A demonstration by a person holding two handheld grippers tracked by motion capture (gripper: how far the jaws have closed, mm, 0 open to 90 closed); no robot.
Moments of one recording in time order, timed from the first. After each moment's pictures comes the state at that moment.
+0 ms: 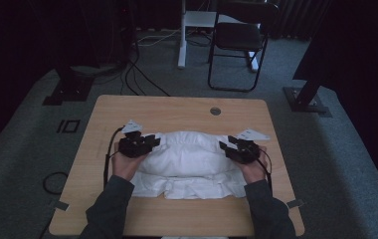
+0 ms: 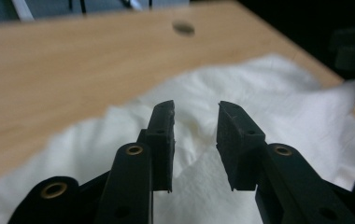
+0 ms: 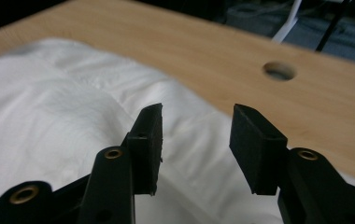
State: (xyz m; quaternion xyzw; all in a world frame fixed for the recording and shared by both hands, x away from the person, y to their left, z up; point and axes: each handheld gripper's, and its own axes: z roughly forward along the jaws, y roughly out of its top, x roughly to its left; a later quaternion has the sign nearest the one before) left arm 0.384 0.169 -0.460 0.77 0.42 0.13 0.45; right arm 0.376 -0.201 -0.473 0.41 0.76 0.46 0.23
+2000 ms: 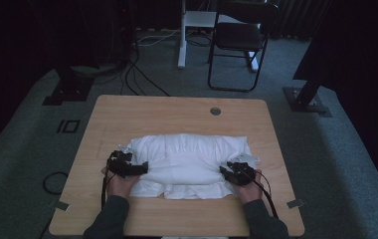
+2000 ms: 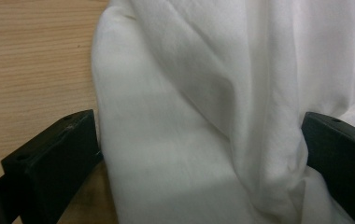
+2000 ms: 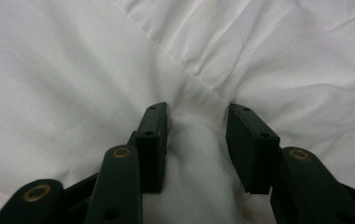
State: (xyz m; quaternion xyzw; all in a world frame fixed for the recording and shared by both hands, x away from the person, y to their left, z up) left arm 0.371 0.208 -0.557 0.73 0.58 0.22 0.29; right arm 0.351 -0.206 -0.562 0.45 0.78 0.38 0.19
